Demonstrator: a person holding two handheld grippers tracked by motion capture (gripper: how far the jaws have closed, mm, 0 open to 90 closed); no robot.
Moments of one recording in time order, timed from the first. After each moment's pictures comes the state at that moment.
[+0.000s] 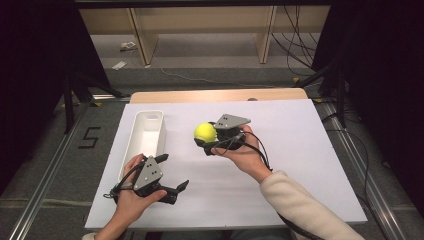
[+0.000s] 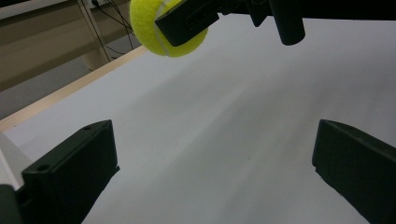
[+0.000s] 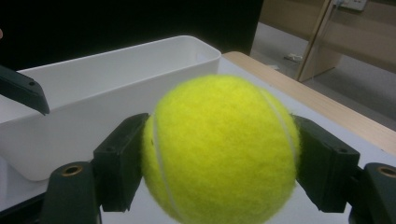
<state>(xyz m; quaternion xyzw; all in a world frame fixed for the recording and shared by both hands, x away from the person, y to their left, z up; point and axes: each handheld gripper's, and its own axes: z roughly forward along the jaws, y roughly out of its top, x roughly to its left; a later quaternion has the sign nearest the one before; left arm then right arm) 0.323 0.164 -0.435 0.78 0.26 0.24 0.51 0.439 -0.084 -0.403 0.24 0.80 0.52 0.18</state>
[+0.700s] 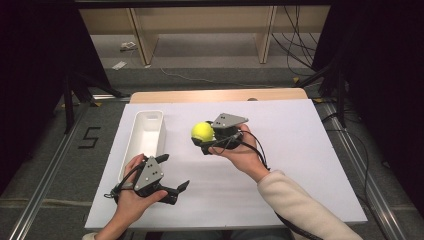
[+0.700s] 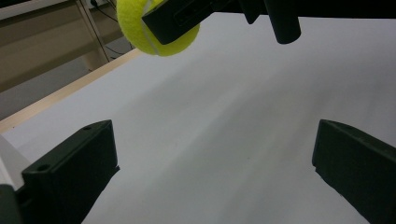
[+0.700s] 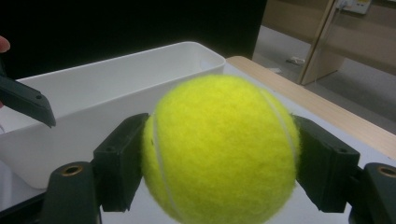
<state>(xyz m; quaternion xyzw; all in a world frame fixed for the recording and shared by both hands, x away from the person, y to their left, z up) 0.321 0.162 -0.435 0.79 0.26 0.23 0.51 0.440 -0.078 -0.400 0.24 0.80 0.52 0.17</state>
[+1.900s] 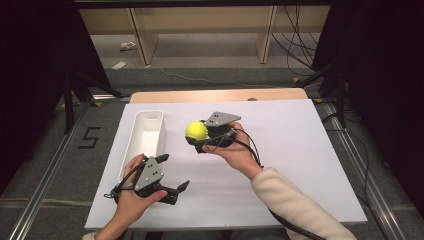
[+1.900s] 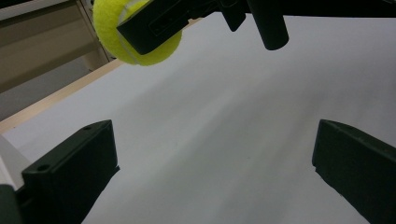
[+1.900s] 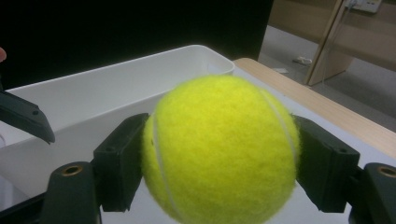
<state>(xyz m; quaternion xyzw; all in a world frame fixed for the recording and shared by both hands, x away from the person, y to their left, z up) 0.322 0.163 -0.435 0.79 0.26 0.24 0.51 0.446 -0.061 -0.401 0.23 0.80 0.52 0.16</state>
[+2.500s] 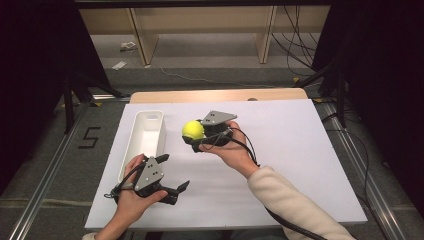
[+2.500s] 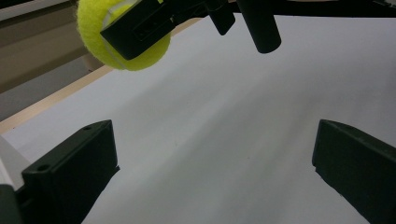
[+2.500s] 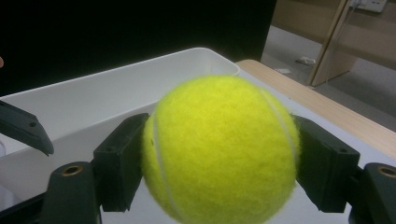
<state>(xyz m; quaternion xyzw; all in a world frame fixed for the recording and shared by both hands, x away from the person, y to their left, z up) 0.322 0.162 -0.435 0.79 0.26 0.24 0.51 0.449 -0.052 -0.400 0.23 0.80 0.53 0.16</state>
